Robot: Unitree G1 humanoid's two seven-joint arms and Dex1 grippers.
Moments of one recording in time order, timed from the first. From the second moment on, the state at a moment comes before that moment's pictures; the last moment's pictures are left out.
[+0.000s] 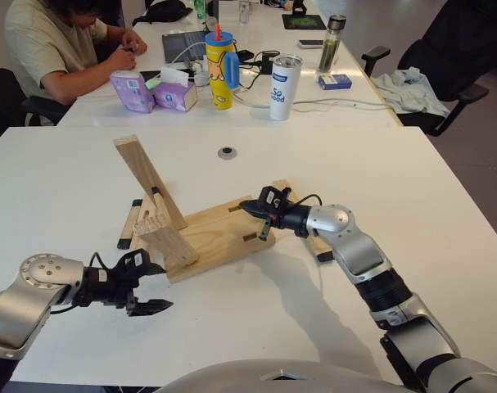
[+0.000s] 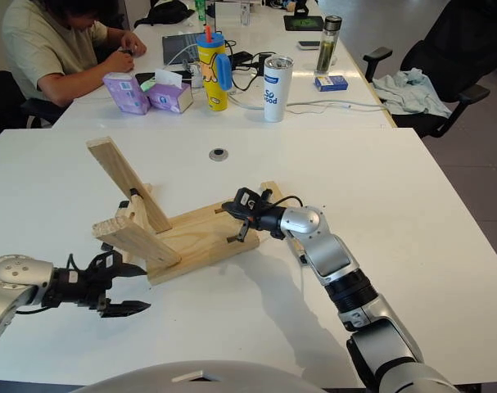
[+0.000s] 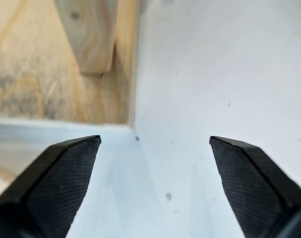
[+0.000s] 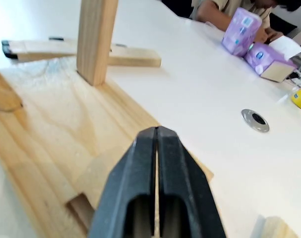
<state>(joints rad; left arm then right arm) 0.23 1.05 0.02 -0.36 -0.28 0.55 -1.17 -0.40 -0.36 0.44 0.10 -0.04 0.22 0.73</state>
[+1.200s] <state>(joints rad) -0.42 0.46 -0.35 0.27 0.19 0.44 -0.48 -0.37 -0.32 0.59 0.01 -0.19 0.40 0.76</state>
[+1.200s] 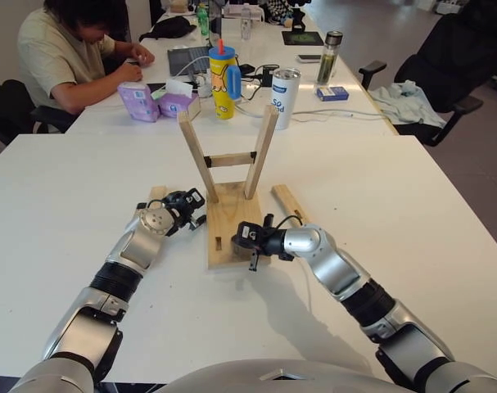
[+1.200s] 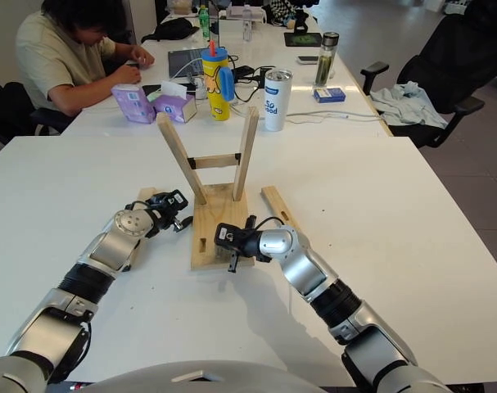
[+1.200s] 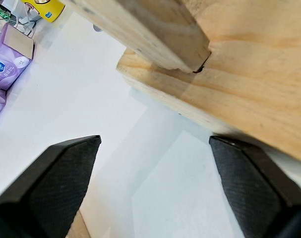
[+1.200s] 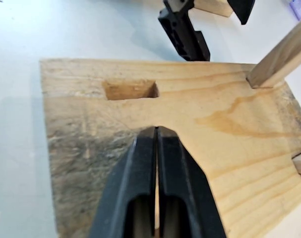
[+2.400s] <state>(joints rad) -0.04 0.58 0.28 0.04 -0.19 0.73 -0.58 -0.17 -0.14 0.16 -0.16 0.20 0.35 0.46</state>
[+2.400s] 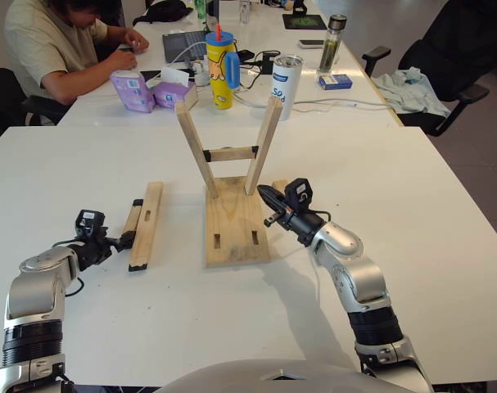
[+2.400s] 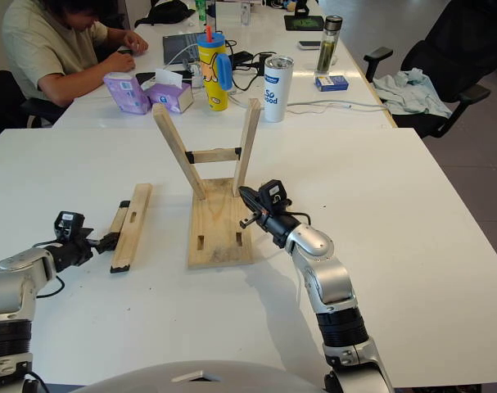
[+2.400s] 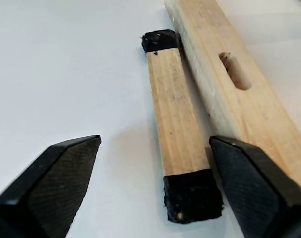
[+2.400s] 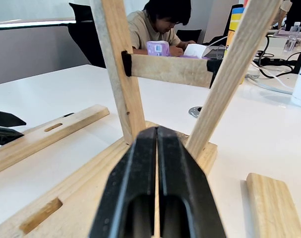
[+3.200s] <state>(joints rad) -0.10 0.58 0.26 0.07 -0.23 0.70 -0.51 -0.17 -0.12 0.08 -0.21 0.35 0.49 0.44</state>
